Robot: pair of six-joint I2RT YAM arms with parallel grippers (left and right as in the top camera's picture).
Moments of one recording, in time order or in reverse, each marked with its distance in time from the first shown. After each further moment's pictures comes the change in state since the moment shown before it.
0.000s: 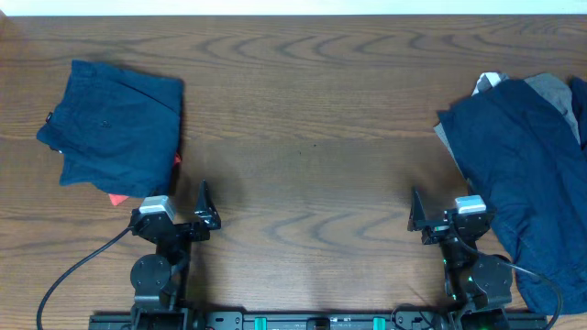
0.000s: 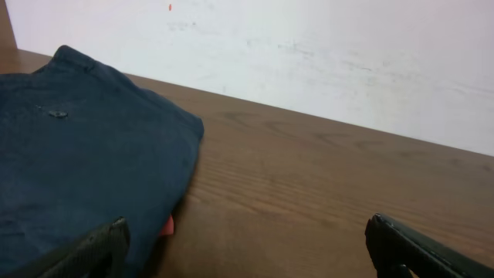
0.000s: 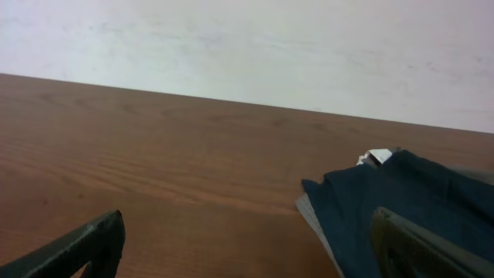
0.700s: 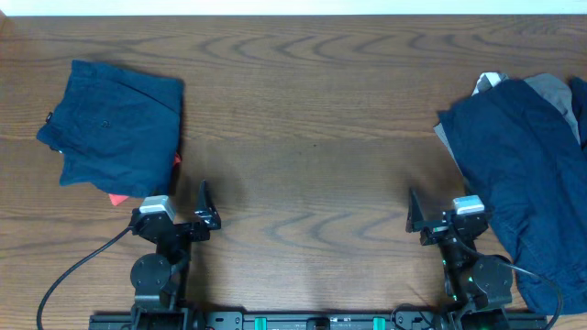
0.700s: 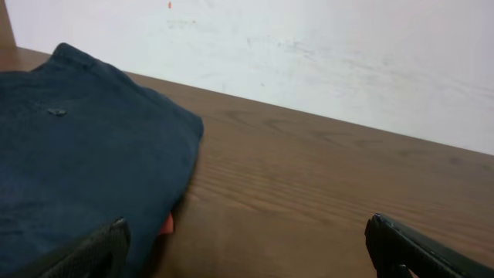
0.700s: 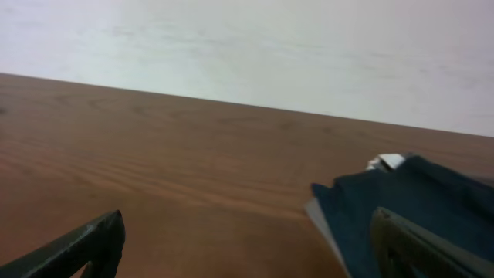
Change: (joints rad) left arm 0.000 0.005 0.000 0.000 0.004 -0.005; right arm 0.000 0.000 0.000 0.005 -0.045 0.006
